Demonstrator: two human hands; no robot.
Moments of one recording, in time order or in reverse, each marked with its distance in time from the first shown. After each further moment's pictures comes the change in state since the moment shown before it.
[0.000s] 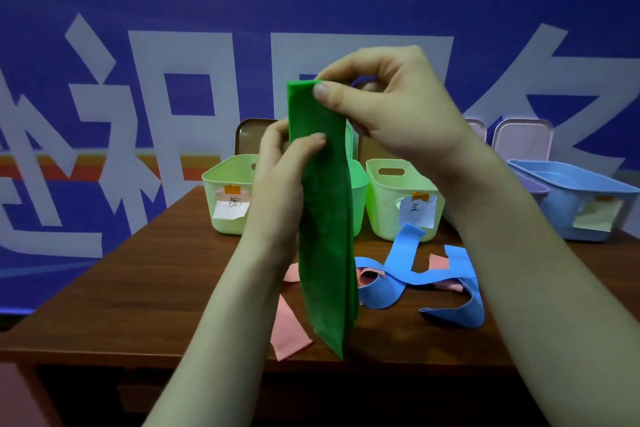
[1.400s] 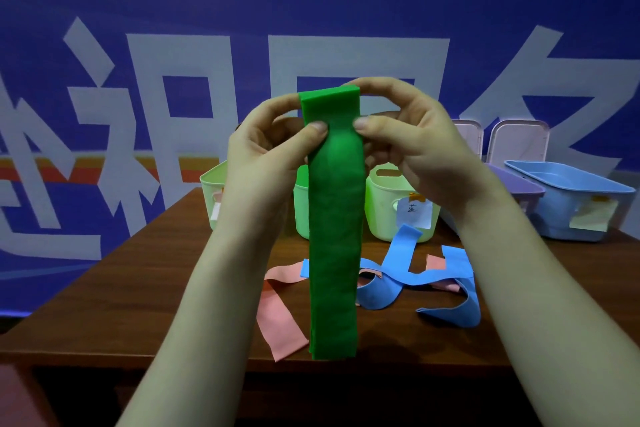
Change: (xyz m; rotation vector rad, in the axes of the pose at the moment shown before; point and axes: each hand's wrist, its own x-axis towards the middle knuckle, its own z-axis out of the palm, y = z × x) left_hand 0.013 0.012 -0.003 0.126 -0.061 0.171; right_hand -0.023 0.039 -0.020 0.468 -0.100 0.151
